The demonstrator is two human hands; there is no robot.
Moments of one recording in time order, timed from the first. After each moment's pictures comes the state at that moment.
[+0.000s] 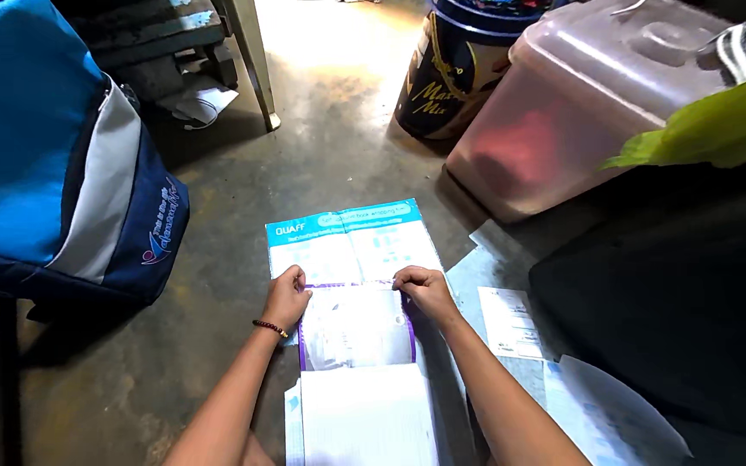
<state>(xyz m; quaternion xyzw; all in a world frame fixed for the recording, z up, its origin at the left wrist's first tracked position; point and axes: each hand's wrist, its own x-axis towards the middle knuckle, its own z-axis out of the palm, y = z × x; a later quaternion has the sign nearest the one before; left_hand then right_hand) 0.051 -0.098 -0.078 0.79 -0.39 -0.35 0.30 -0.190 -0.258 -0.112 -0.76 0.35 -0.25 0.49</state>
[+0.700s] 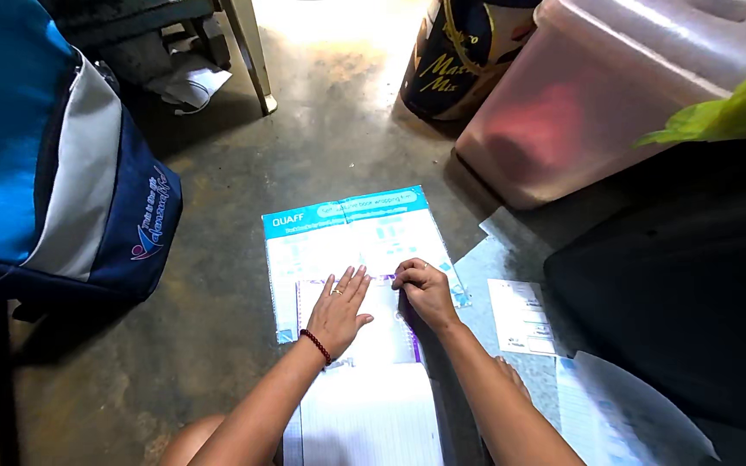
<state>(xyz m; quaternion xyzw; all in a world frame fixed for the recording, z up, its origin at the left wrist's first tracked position) -0.022 -0.110 -0.111 0.68 -0.68 -0.25 0.10 -0.184 -0.241 -0.125 -0.80 0.35 -0.30 0.38</state>
